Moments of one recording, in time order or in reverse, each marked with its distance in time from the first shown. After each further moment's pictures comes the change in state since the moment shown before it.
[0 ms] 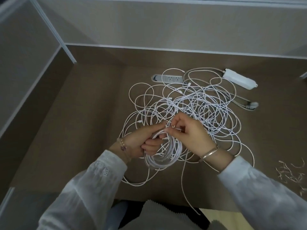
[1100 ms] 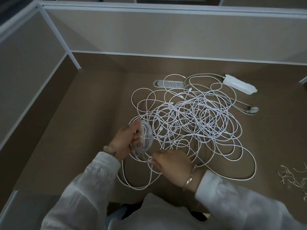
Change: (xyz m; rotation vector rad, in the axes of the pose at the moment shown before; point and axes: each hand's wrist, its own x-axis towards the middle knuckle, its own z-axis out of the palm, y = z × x) left_hand -0.003 -0.018 -0.050 -0.122 0.554 0.358; right_hand -0.037 -0.033 0.050 -0.590 -0.435 -0.177
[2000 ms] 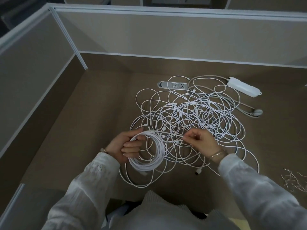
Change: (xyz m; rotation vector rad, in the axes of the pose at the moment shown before) left_hand -0.016 0.000 -0.035 -0.362 -0.711 -0.479; right_hand 0.000 0.112 0.015 0.819 0.344 0.349
